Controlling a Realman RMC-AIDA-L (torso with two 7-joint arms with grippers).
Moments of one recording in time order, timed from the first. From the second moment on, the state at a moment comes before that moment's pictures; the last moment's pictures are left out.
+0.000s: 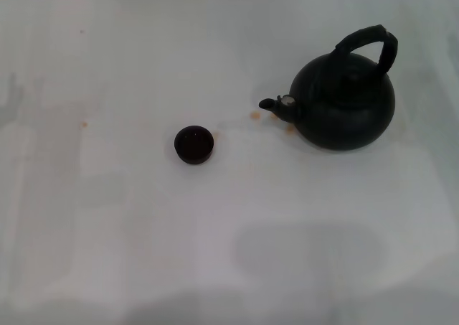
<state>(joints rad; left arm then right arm) -0.32 -2.08 -0.74 -0.08 -1.13 -1.37 2.82 0.32 2.01 -1.14 -0.34 -0.55 -0.93 0.89</state>
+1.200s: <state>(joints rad) -0.32 -2.08 -0.73 -0.09 -1.12 -1.36 2.82 0.33 2.01 -1.13 -0.29 -0.52 -0.99 0.85</state>
